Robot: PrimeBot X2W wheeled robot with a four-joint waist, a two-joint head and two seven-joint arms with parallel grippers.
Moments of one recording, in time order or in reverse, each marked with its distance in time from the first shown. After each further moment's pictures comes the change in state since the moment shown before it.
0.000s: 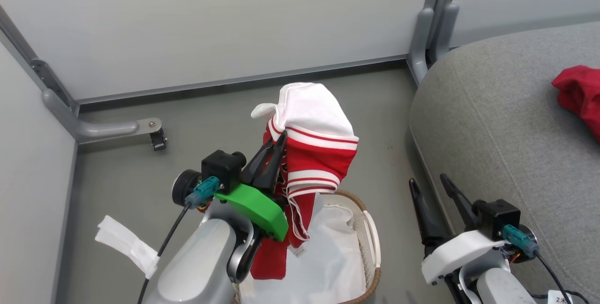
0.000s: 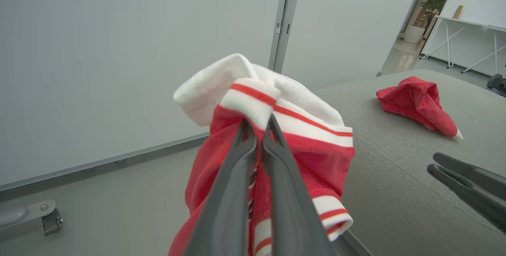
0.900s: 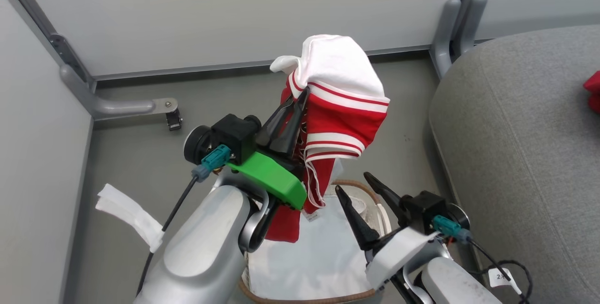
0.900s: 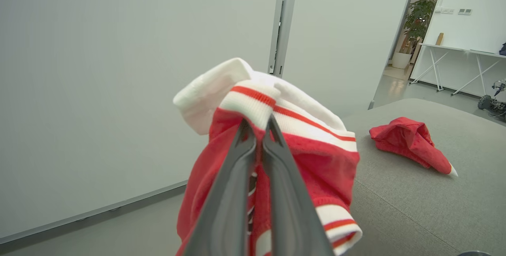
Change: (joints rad) left arm -0.103 0.000 -0.048 -0.115 -0.025 0.021 0.000; right arm -0.108 0.001 0.301 0.044 0.058 0.000 0.000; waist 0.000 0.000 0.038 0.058
